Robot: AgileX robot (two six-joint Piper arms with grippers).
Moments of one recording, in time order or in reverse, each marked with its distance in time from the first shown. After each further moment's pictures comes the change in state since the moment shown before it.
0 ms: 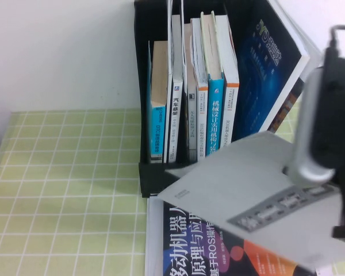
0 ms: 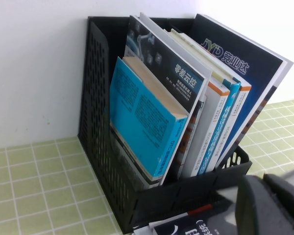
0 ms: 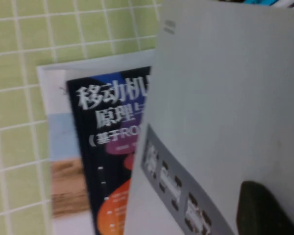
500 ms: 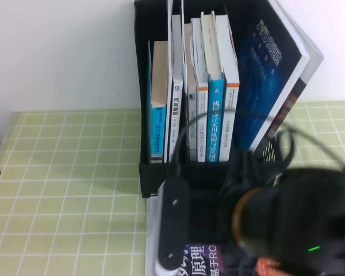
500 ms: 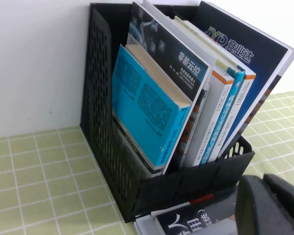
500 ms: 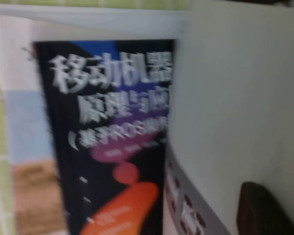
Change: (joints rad) right arm 0.412 0.325 0.020 -0.586 -0.054 0.485; left arm 0.000 0.000 0.000 -0.002 0.030 0.000
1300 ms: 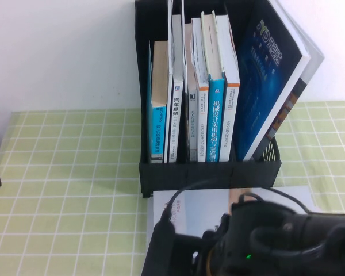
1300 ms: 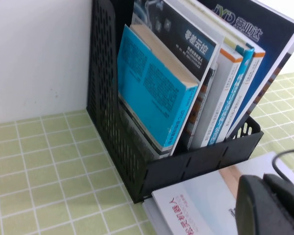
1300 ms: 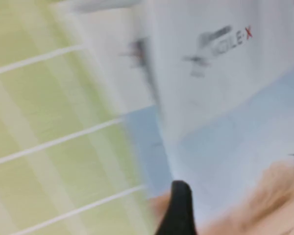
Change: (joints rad) right arm 0.005 0.184 0.066 0.232 -0.078 0.176; left arm 0.000 0.000 0.000 0.000 0.052 0.026
